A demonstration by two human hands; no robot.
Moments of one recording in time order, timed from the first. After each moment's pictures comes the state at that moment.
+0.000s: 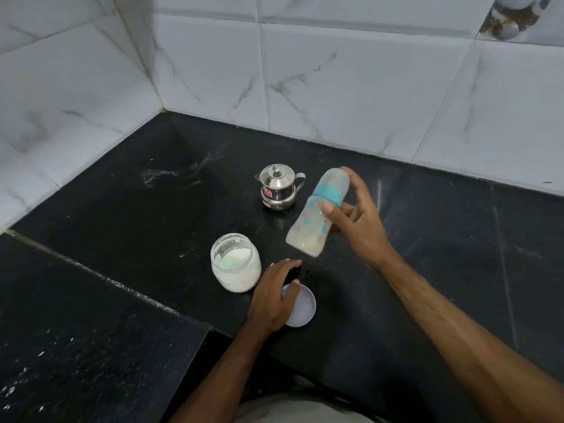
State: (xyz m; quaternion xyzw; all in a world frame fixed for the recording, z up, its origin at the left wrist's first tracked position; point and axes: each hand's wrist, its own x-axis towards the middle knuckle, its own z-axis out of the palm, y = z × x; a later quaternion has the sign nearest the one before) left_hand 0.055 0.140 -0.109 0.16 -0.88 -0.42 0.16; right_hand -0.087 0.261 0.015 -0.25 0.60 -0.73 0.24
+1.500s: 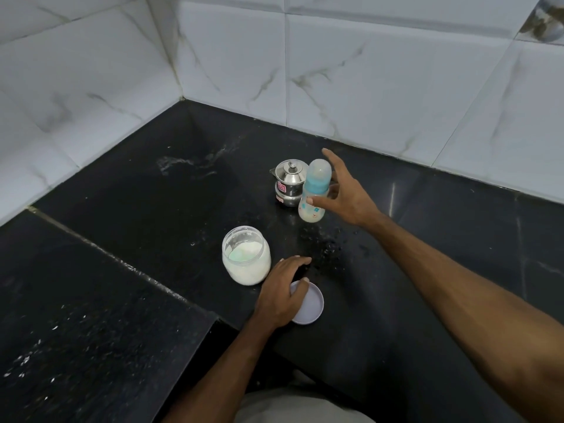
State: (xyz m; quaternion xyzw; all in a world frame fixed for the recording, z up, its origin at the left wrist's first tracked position) left_hand 0.049 0.134 -0.125 0.13 -0.88 -0.42 0.17; right_hand -0.160 0.207 -0.008 -0.40 0.78 -0.46 0.18
